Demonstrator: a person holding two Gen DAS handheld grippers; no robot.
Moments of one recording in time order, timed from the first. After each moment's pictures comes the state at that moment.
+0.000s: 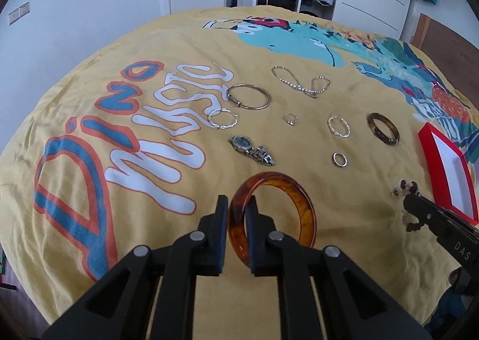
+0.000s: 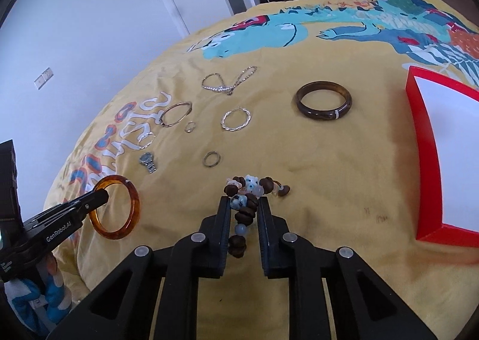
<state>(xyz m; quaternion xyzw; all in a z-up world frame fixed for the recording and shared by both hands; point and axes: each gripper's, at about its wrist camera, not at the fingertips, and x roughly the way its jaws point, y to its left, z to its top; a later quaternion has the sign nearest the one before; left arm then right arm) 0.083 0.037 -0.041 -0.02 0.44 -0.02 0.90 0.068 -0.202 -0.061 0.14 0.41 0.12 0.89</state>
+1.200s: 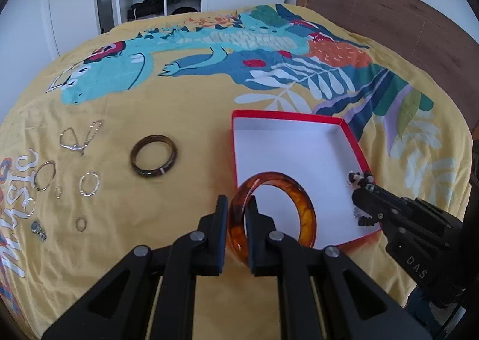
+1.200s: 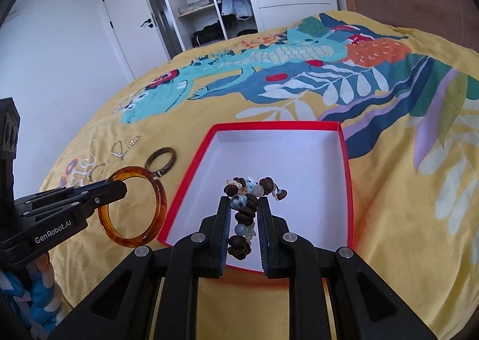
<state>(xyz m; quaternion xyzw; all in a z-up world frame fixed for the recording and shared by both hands) 0.093 -0.283 0.004 0.07 0.44 -0.24 0.86 0.015 -0.437 -0.030 0.16 0.36 -0.02 0.92</state>
